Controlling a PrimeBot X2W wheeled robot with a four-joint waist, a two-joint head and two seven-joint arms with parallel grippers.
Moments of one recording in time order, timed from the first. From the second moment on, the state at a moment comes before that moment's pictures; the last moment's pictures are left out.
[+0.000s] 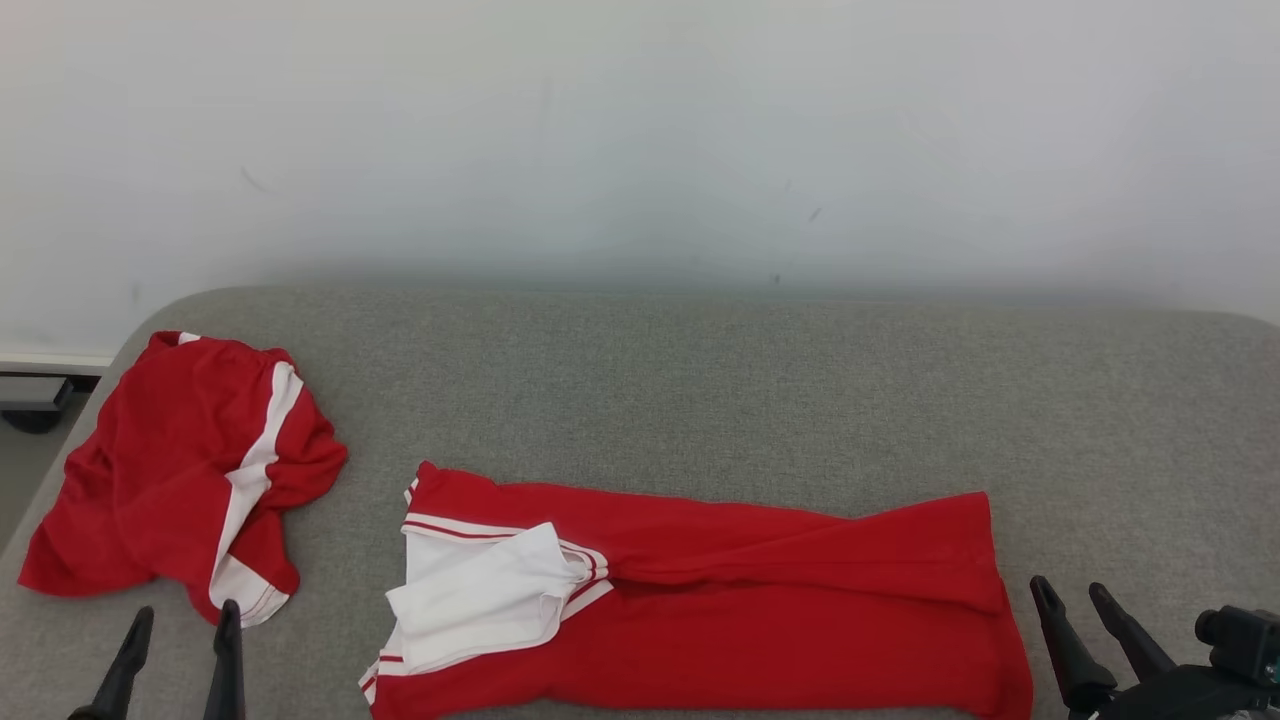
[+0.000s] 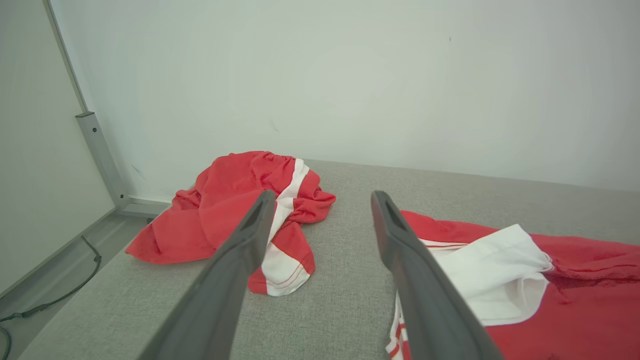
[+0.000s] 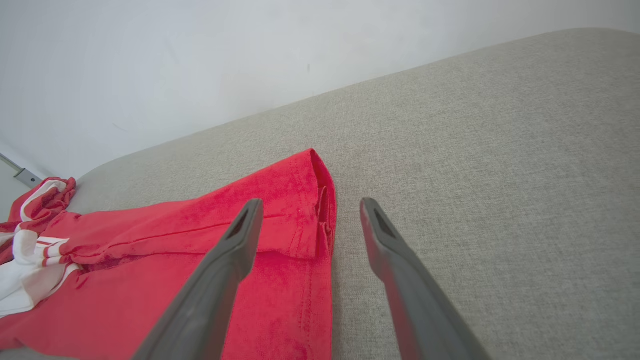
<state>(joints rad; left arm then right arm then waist) 0.10 0.30 -0.12 0.12 -0.31 0.02 -0.26 0.00 -0.31 0.13 0.38 0.74 0.13 -0.13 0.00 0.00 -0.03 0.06</state>
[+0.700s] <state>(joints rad) 0.12 0.30 -0.08 0.07 -0.30 0.07 -0.26 0.06 -0.20 -0.02 0.24 0.53 0.13 -0.03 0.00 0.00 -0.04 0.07</state>
